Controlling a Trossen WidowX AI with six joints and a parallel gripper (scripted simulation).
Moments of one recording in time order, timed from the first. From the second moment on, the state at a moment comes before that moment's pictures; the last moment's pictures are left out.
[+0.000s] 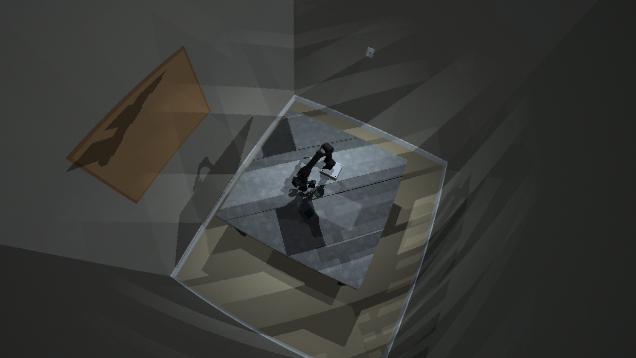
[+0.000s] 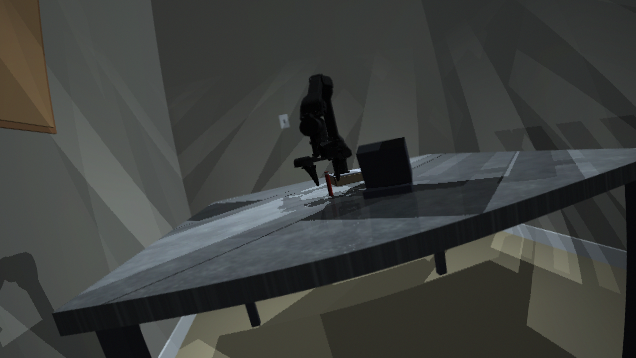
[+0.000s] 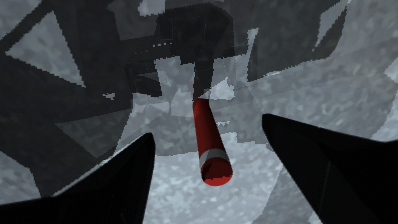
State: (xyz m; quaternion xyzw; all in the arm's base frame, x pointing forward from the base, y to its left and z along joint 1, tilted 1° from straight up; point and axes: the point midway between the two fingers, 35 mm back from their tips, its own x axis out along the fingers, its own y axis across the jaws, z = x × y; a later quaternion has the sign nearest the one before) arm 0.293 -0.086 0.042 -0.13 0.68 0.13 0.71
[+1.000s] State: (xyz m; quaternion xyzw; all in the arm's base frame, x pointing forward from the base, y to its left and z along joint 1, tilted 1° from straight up) arm 0.294 -0.087 0.071 -0.12 0.69 0.13 0.71
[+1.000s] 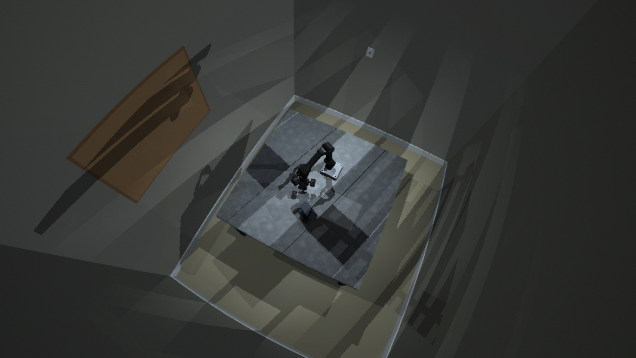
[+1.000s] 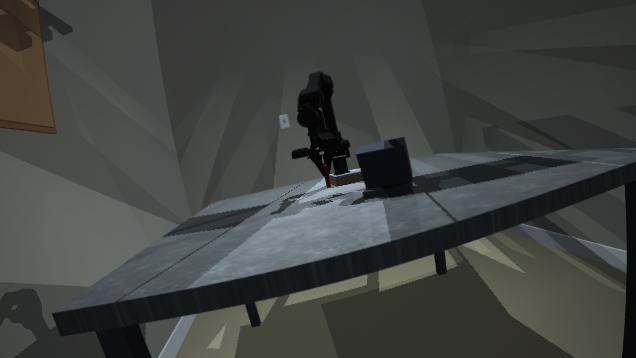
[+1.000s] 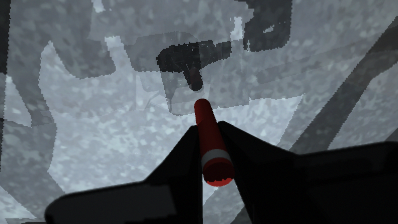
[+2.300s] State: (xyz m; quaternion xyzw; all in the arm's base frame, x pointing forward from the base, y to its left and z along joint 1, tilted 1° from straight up) arm 0.306 -0.074 0.113 -0.21 0.67 0.14 0.70
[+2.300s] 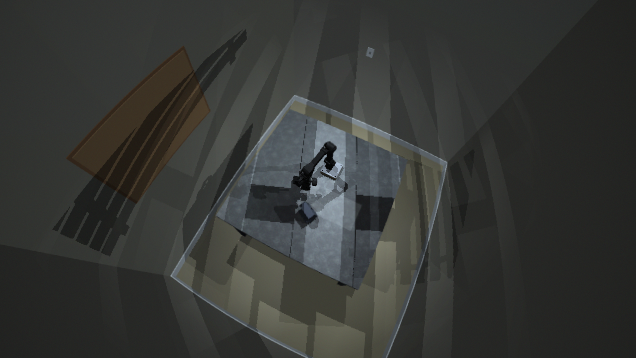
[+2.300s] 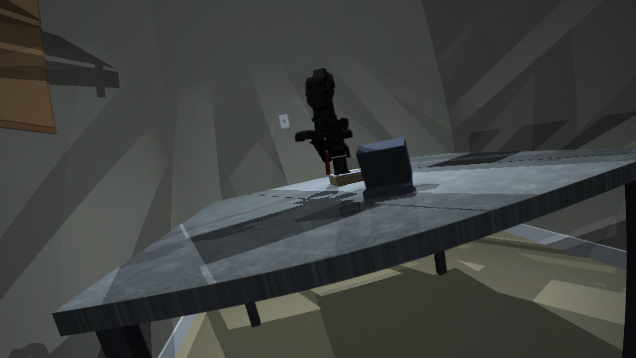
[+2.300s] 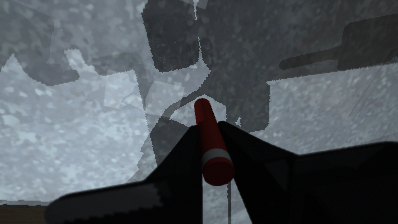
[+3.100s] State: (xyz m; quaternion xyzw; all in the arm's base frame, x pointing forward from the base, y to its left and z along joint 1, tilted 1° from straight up) arm 0.319 -0.055 0.105 -0.31 0.64 0.15 0.68
